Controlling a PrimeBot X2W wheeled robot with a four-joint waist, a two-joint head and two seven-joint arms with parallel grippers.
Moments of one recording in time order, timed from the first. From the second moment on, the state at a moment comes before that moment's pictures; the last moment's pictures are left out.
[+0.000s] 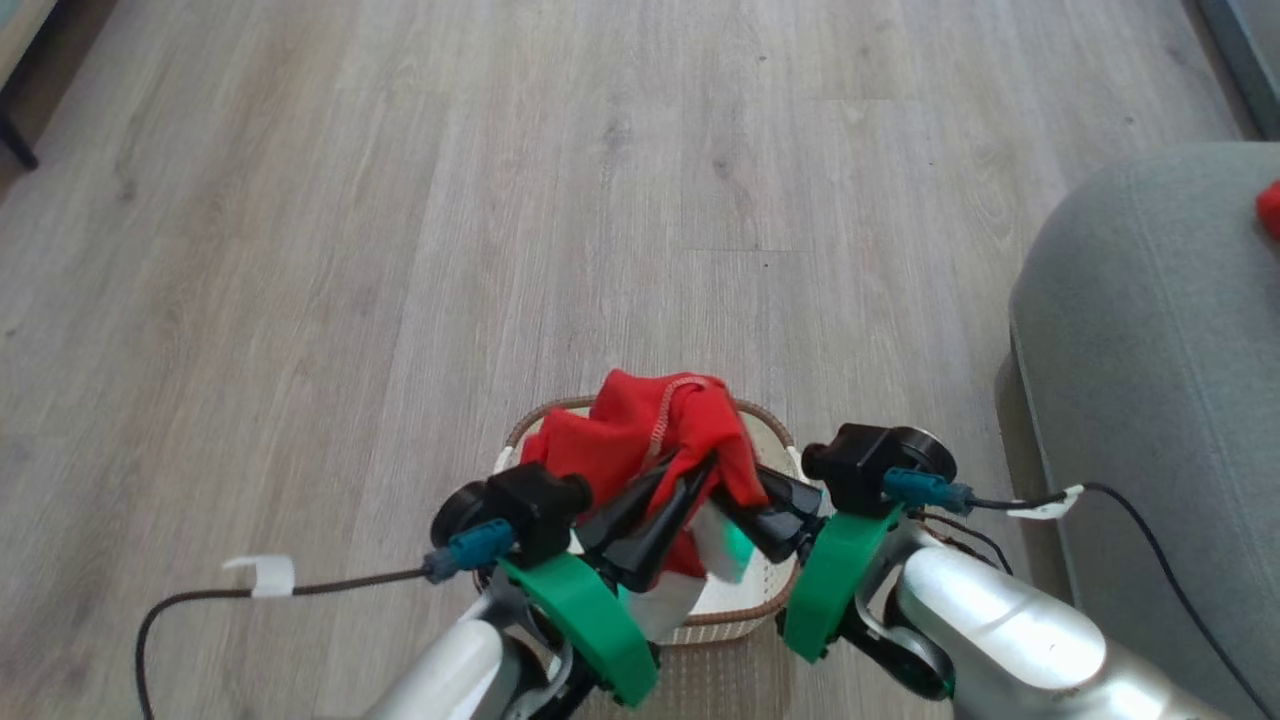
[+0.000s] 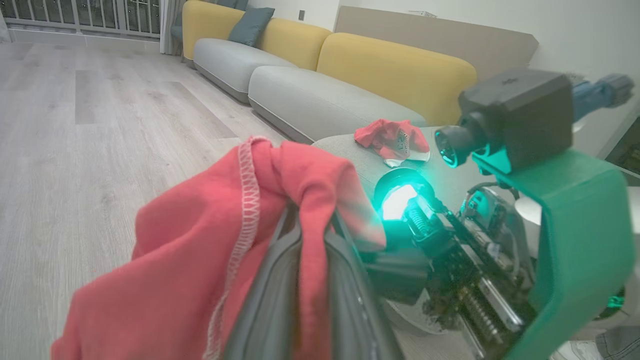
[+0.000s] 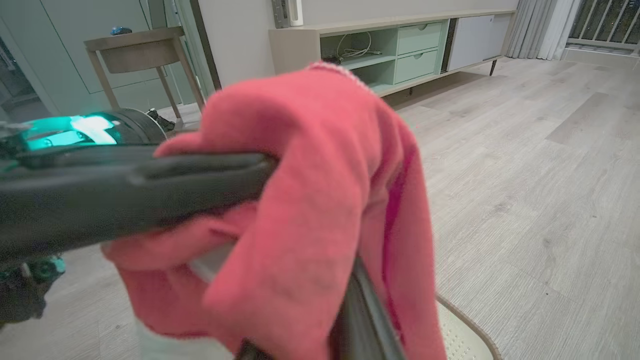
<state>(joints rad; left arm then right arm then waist) -0.22 0.10 -0.65 0.12 -0.48 -0.13 -0.12 -0.51 -0.31 0.97 0.40 0.65 0.13 -0.26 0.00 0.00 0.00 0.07</state>
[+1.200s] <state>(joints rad) -0.34 0.12 -0.81 0.28 -0.49 -0.13 -0.25 -0.41 -0.39 0.37 0.34 0.52 0.13 -0.26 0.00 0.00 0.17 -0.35</state>
